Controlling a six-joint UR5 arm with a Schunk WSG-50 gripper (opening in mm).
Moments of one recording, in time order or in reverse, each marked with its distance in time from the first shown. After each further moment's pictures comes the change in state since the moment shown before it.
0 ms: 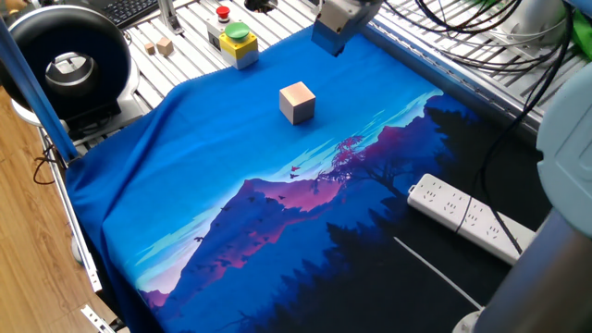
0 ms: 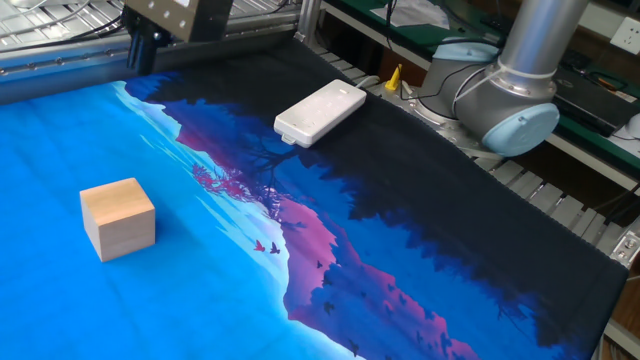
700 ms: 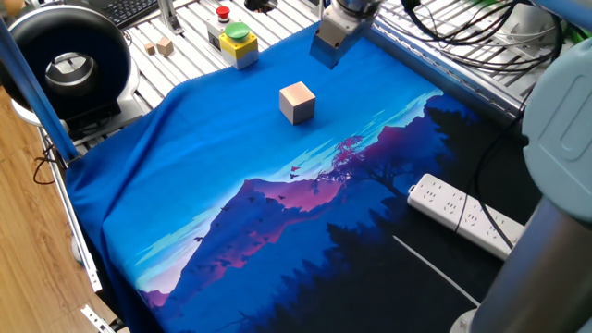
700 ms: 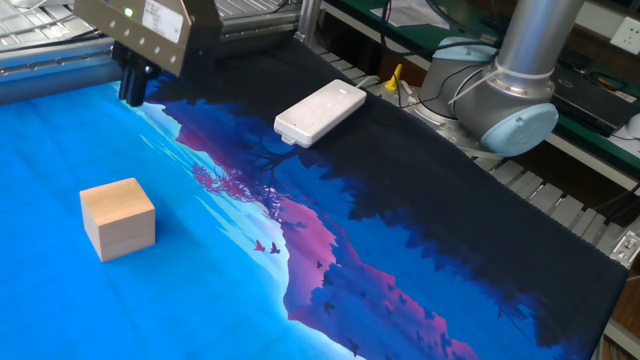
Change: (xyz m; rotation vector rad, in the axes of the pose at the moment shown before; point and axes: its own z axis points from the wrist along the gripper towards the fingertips) arm -0.004 -0.001 0.032 -0.019 -0.018 -0.039
